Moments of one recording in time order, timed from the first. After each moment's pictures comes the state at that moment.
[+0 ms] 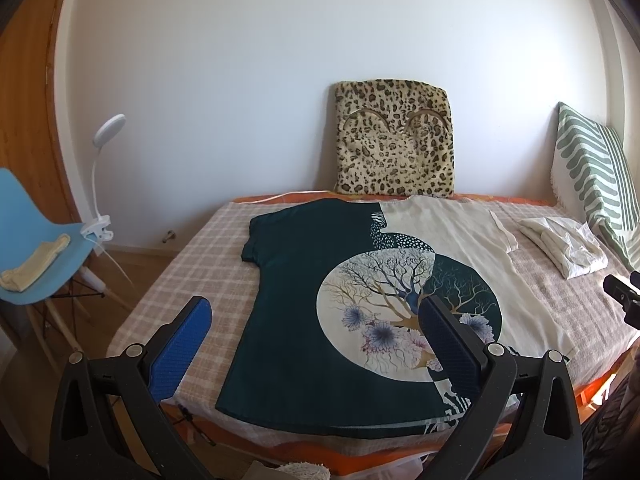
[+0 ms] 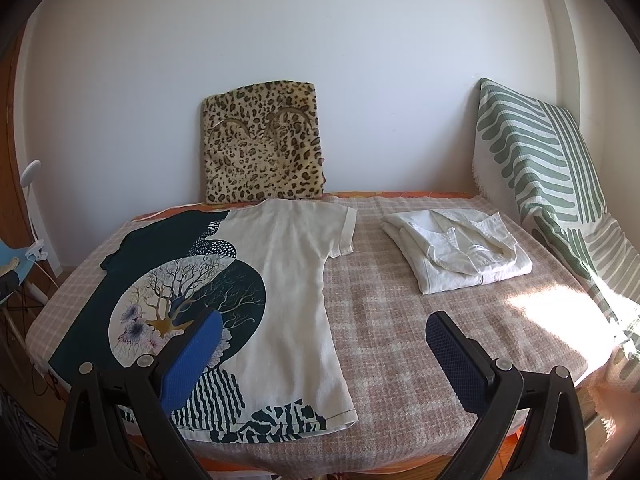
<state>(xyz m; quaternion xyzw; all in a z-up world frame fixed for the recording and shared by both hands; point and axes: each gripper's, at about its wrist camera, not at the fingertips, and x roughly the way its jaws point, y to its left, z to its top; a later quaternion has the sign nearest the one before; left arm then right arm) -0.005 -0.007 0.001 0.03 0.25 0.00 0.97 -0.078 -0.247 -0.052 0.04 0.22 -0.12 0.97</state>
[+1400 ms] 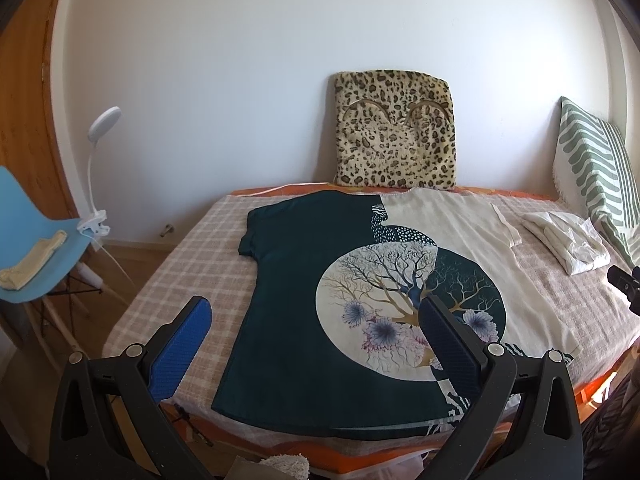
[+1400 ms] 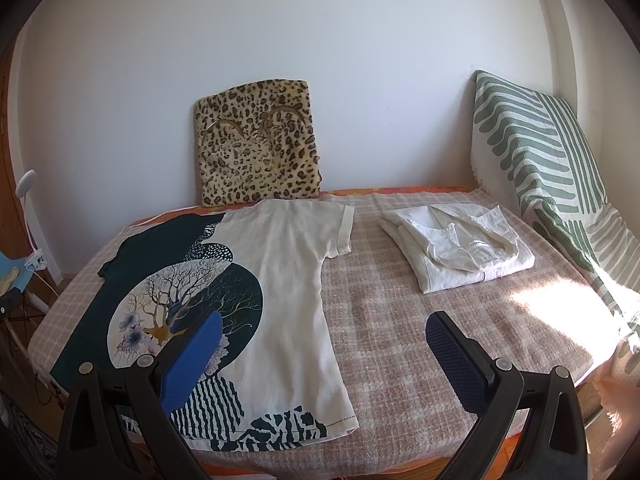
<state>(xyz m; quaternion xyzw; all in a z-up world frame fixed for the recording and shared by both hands) 0.009 -0.004 0.000 0.03 0.26 0.00 0.96 -0.069 -0.256 -0.055 0.05 0.22 -0.12 0.97</state>
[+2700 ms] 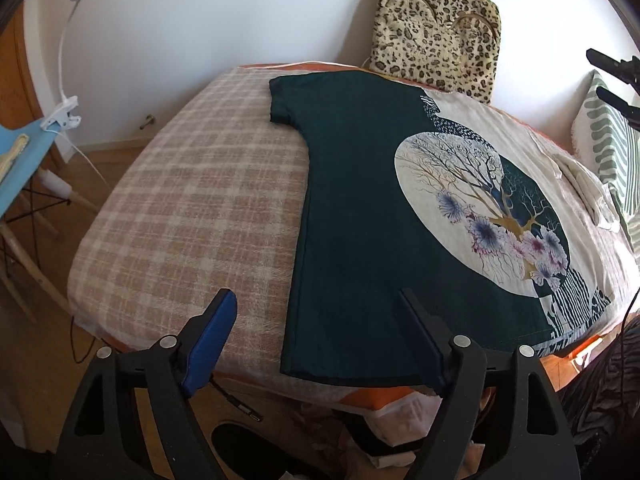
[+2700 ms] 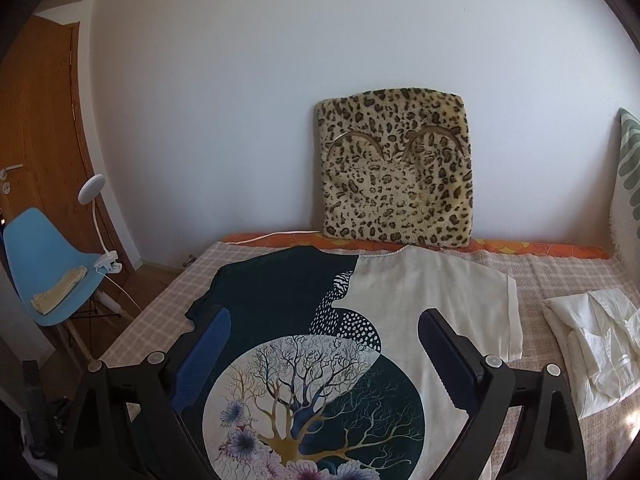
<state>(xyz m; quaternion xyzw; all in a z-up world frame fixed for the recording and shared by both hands) 0.066 0.111 -0.106 -0.03 0.45 -0.04 0.89 0.114 -0.152 0.017 0.03 0.23 0.08 0.97</state>
